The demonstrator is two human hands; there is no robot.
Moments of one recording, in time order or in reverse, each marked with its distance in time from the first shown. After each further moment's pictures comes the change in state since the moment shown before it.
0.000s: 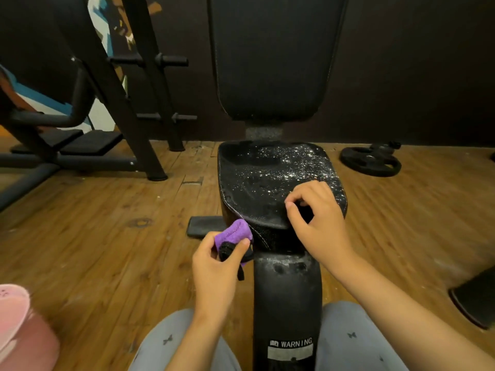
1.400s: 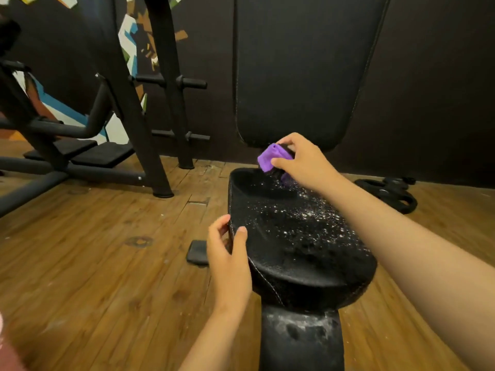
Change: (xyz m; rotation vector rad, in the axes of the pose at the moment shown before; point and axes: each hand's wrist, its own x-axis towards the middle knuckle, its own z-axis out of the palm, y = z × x) left_hand 0.070 0.003 0.042 -0.126 0.158 0.007; right_hand 0.178 0.008 0.031 0.094 -0.322 0.214
